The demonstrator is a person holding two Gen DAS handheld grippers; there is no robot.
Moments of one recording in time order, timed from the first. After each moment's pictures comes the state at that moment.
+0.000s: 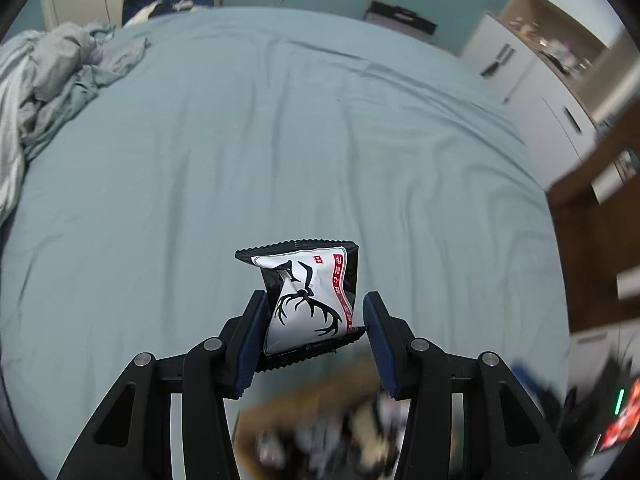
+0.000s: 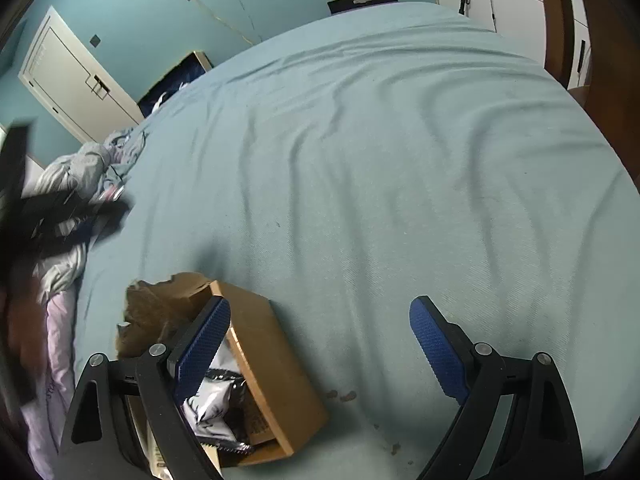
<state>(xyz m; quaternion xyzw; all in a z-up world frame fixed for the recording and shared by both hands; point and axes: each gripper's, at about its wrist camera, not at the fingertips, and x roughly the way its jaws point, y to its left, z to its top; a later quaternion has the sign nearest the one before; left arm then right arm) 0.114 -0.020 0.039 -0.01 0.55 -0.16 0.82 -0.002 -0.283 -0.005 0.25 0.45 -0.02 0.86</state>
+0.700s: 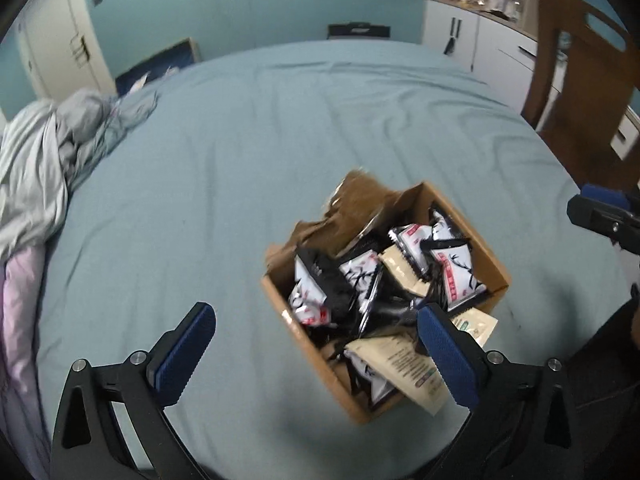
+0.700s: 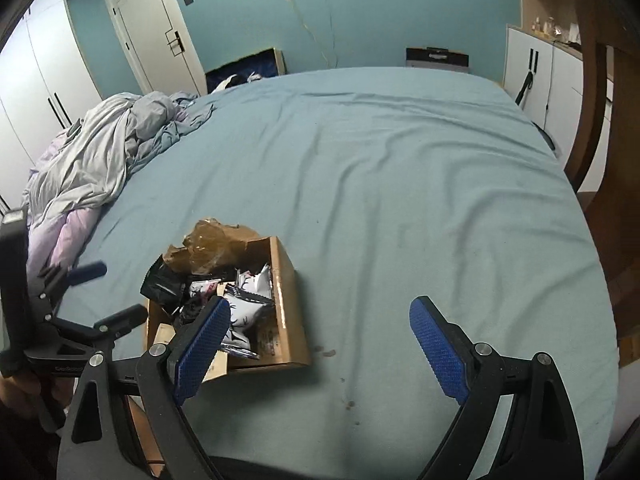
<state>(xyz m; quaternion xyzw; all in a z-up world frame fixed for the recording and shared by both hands) -0.011 0.002 0.017 0.11 0.47 -0.17 0.86 -0.086 -0.259 0.044 0.10 0.40 0.06 0.91</state>
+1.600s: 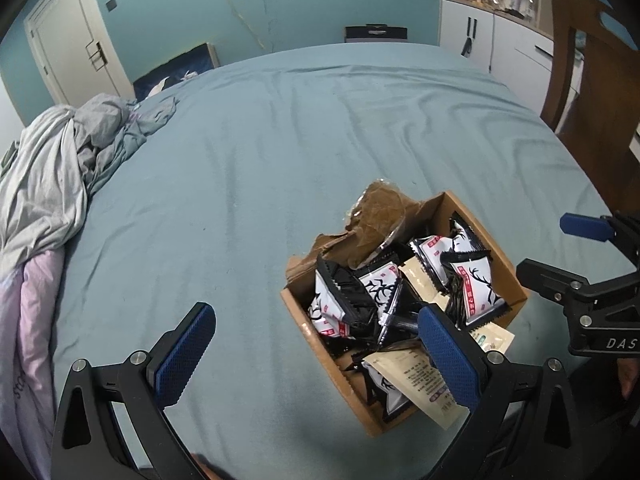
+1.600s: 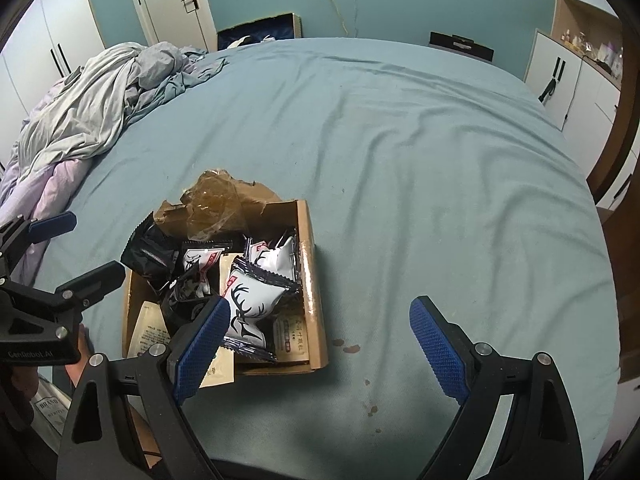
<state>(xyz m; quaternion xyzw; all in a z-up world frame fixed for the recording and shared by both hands) -0.006 -0.007 0.017 0.13 0.45 -0.14 0.87 -0.046 -0.215 0.018 0.03 0.45 0.07 0.89</state>
